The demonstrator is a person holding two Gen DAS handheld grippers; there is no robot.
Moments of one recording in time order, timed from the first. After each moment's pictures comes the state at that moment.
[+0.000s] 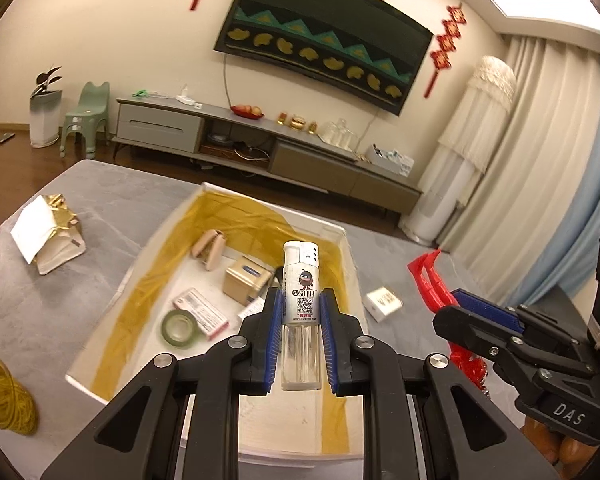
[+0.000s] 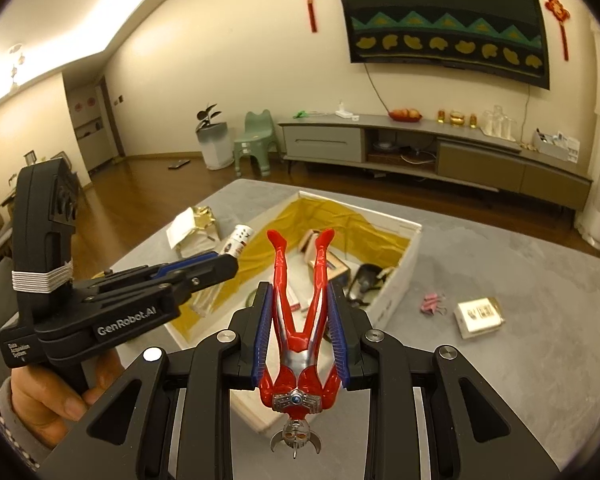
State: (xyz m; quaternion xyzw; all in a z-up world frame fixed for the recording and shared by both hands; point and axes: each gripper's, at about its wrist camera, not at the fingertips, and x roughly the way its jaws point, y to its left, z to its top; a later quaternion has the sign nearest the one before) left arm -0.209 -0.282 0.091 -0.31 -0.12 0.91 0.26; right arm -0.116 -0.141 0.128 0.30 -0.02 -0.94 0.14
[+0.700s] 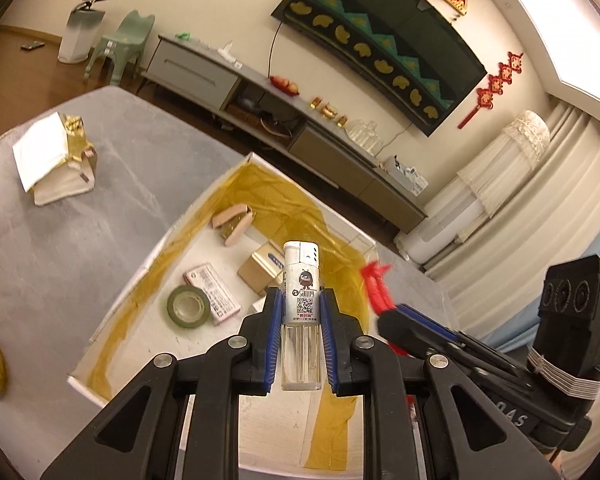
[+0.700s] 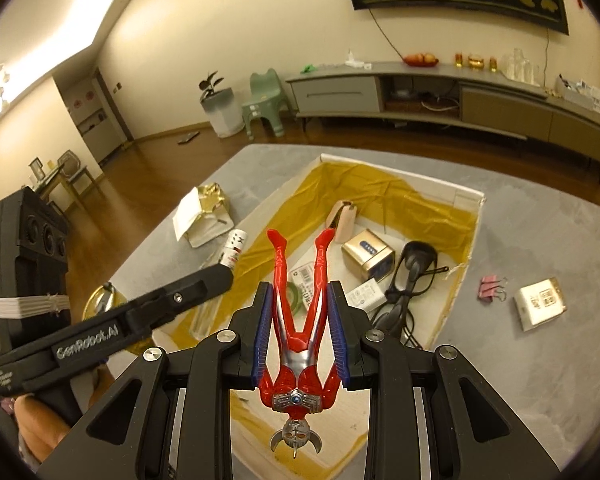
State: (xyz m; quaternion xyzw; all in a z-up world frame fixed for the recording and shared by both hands) left arm -0.256 -0.317 0.060 -0.38 -0.23 0.86 0.24; right arm -0.198 -0.168 0.092 0.39 -0.07 -0.90 0.17
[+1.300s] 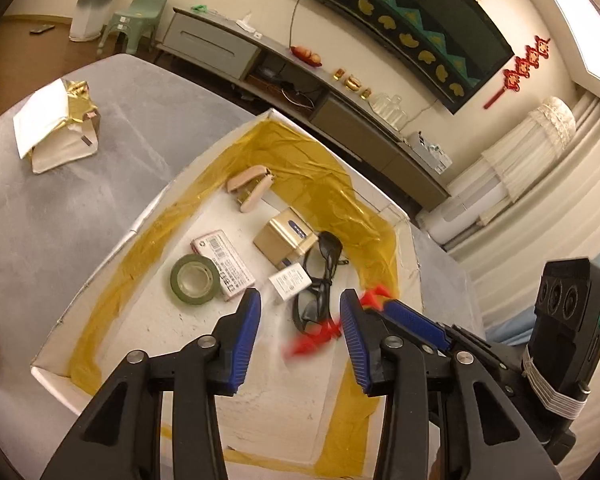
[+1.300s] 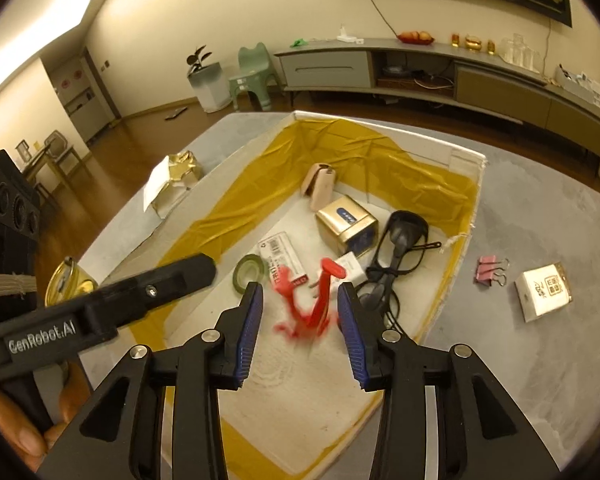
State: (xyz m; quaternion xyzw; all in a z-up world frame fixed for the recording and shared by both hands) left arm -0.270 -0.301 0.039 -0.43 -0.21 0.85 0.21; right arm -0.219 -0.153 0.050 0.42 -0.05 -0.89 0.15
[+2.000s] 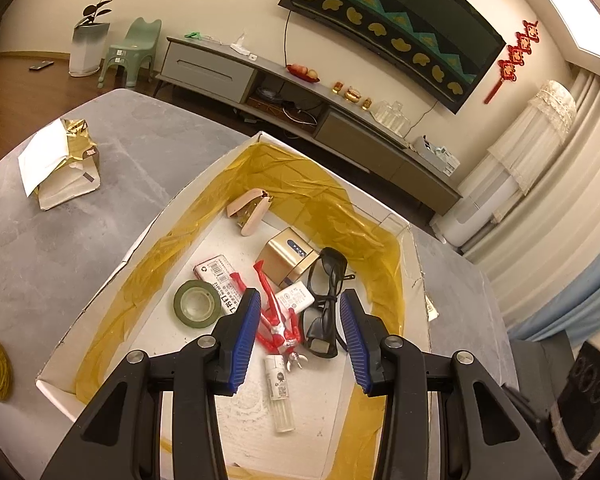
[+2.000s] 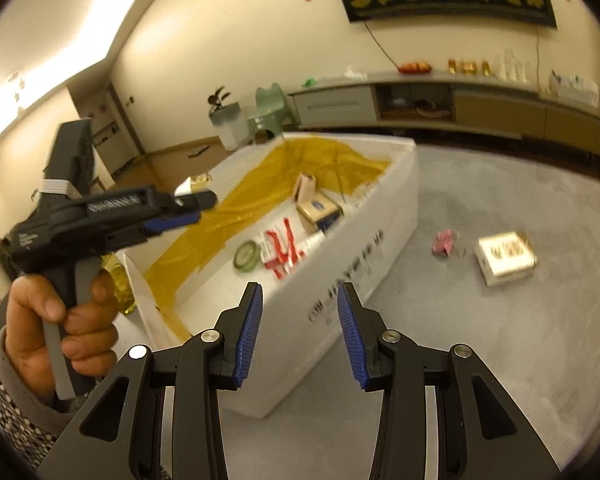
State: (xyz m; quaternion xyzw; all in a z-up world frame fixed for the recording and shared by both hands) left arm -0.263 -0.284 0.047 -0.40 -0.18 0.88 0.20; right arm -0.140 -0.075 0.043 0.36 -0.09 -0.91 0.19
